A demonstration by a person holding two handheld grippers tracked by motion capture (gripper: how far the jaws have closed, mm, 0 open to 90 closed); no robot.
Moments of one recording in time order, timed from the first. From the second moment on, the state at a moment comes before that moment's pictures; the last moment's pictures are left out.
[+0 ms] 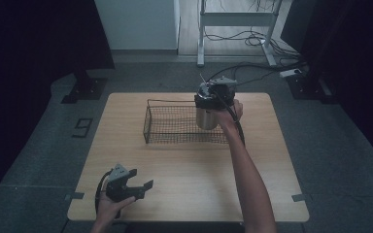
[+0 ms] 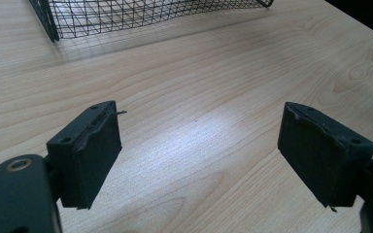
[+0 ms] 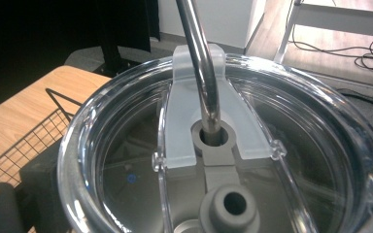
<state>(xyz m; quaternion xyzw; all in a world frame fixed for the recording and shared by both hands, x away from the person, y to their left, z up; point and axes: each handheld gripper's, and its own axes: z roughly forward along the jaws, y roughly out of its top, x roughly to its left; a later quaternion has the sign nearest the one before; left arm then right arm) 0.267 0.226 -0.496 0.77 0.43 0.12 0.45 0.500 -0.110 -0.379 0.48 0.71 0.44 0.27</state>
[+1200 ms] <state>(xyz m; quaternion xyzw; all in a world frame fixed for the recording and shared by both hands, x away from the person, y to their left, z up) 0.268 0.228 -0.499 0.77 0.44 0.12 0.44 0.514 -0.107 -0.438 0.49 0.72 0.40 0.27</state>
